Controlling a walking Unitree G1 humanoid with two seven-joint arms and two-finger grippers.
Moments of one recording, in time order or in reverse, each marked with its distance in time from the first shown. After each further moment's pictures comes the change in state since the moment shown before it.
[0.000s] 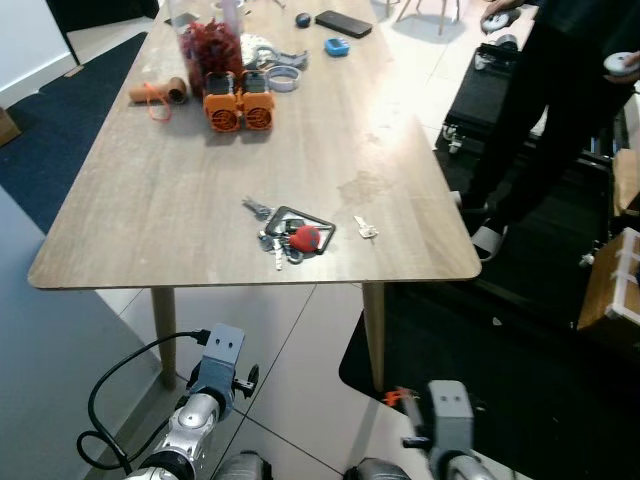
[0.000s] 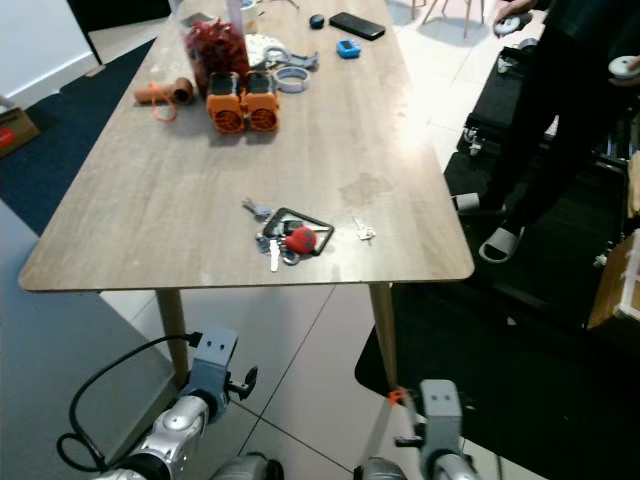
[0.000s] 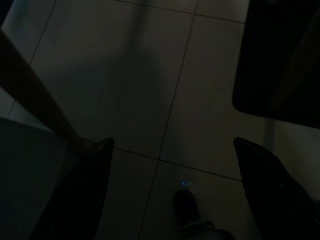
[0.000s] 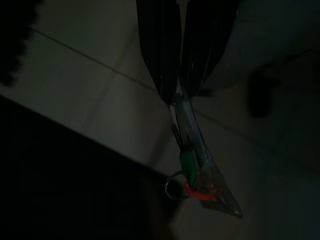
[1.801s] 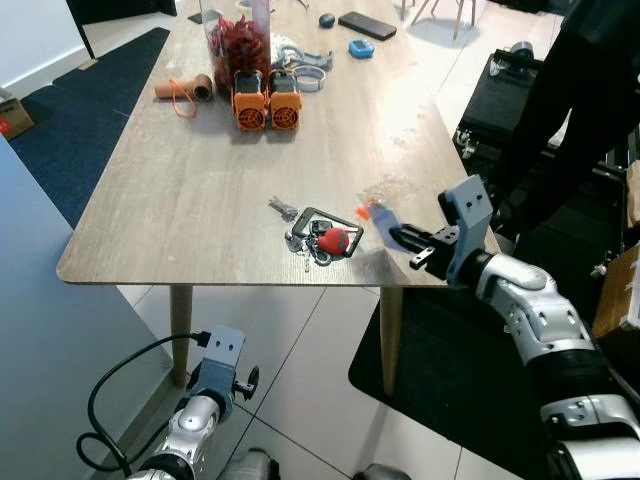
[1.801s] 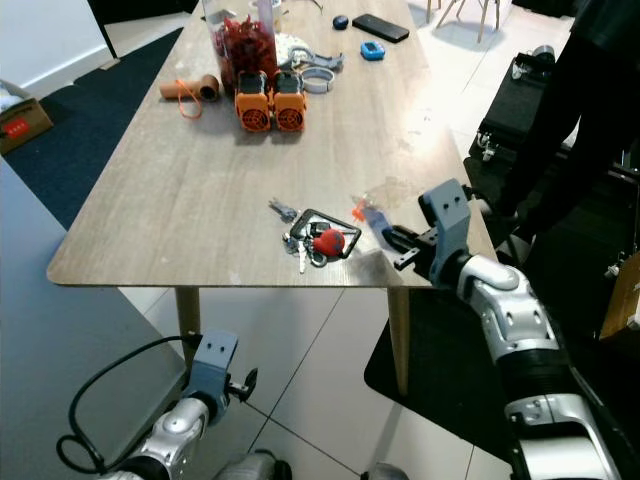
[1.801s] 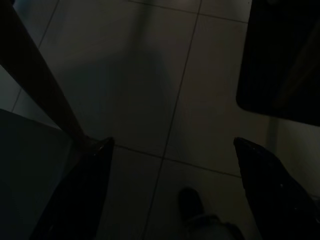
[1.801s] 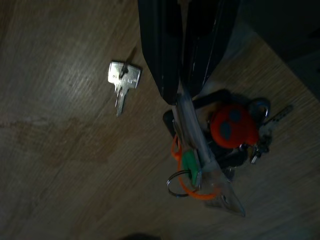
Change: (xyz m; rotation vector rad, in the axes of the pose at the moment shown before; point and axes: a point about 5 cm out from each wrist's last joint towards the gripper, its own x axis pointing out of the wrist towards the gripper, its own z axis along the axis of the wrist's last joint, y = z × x) left arm -0.002 -0.002 -0.005 0.011 0.003 -0.020; right arm -0.056 0.030 0.280 -0.352 -0.609 0.661
